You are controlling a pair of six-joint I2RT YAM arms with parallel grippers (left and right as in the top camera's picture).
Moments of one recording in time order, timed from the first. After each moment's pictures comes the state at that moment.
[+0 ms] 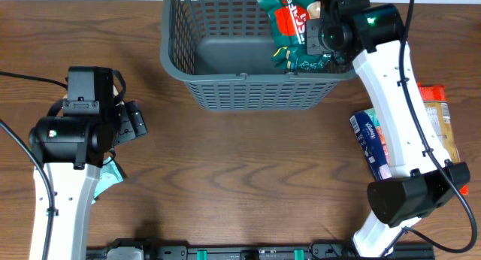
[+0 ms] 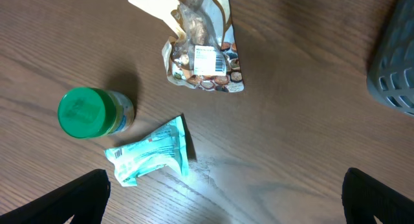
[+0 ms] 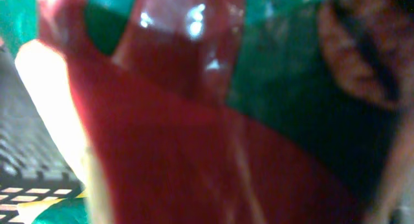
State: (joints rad) left arm -0.03 1.21 1.30 -1.24 -0.25 -0.33; right arm 0.28 1.88 2.05 -1.18 0.17 0.19
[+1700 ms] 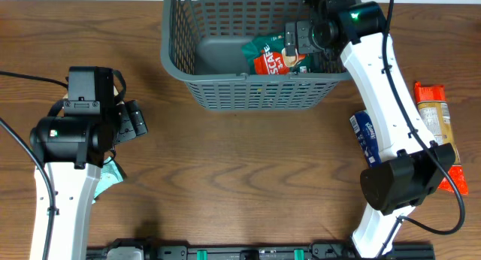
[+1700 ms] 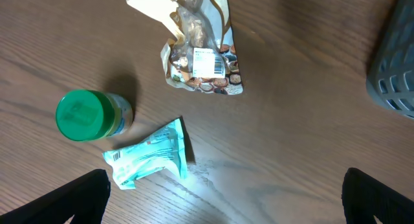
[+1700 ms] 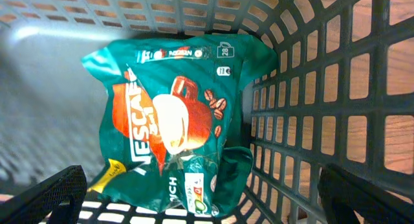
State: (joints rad) left arm -0.03 1.21 1.29 -1.23 -0.25 -0.33; right arm 0.28 1.97 2.05 -1.13 0.13 0.15
